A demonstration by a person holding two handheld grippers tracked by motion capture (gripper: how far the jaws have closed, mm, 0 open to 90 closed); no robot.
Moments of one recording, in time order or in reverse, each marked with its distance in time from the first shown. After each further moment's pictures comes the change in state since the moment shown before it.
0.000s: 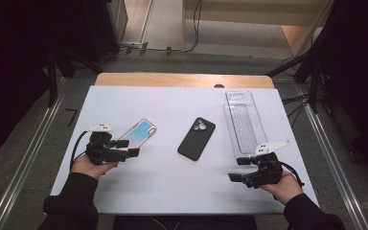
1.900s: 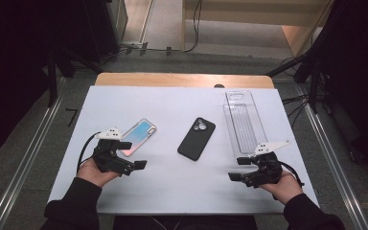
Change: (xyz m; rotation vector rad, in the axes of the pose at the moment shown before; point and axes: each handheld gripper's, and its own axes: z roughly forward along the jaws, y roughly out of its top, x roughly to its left) left arm -0.025 0.006 0.004 0.038 -0.029 0.145; right arm -0.001 -0.001 0.001 0.000 -0.013 0.016
